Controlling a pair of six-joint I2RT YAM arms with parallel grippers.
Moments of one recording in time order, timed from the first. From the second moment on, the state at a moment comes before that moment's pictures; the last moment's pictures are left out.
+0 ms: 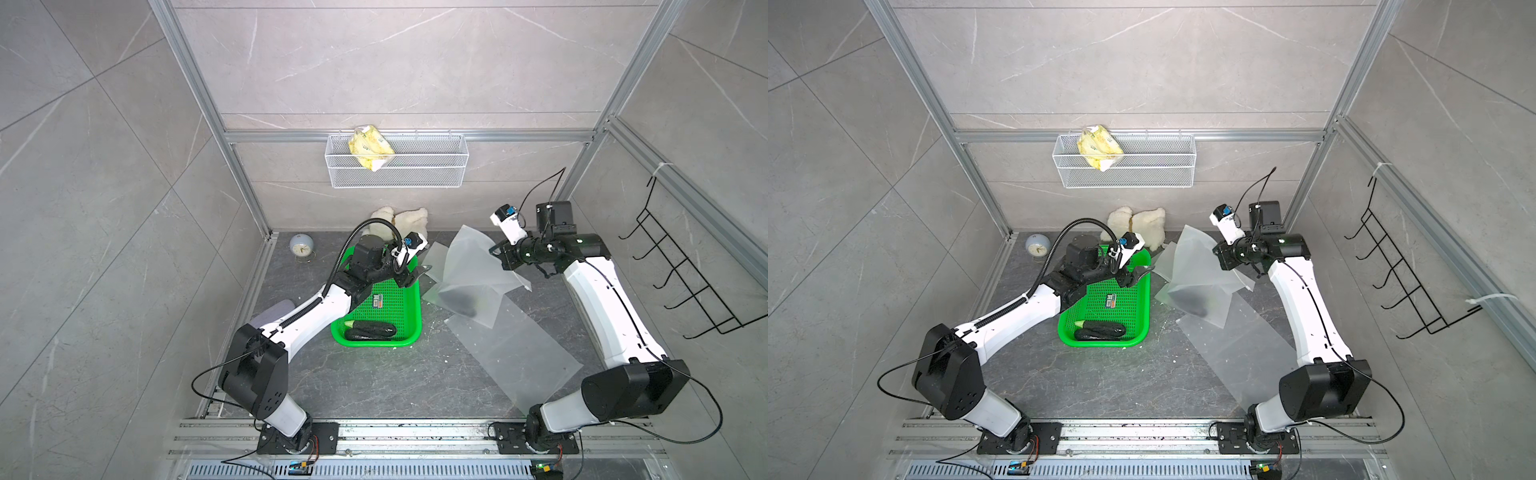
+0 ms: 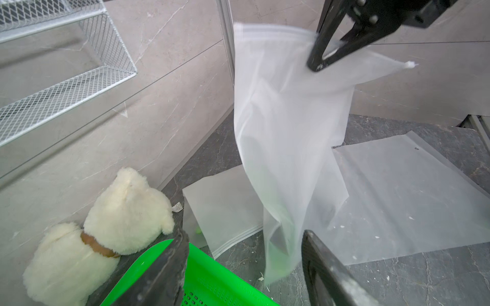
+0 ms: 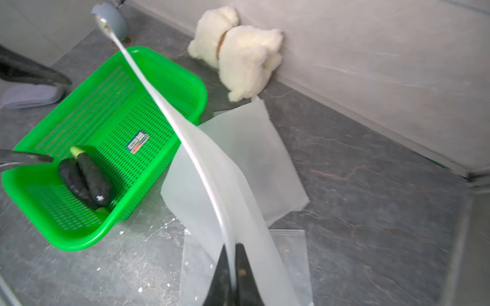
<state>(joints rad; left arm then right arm) -0.60 1.58 1.22 0.09 0.44 0.31 0.05 1.51 1.69 -0.97 -0.35 -0.35</state>
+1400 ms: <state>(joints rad) -0.58 1.57 1.05 0.18 0.38 0.13 -0.03 1.67 1.78 -0.81 -0.14 -0.18</state>
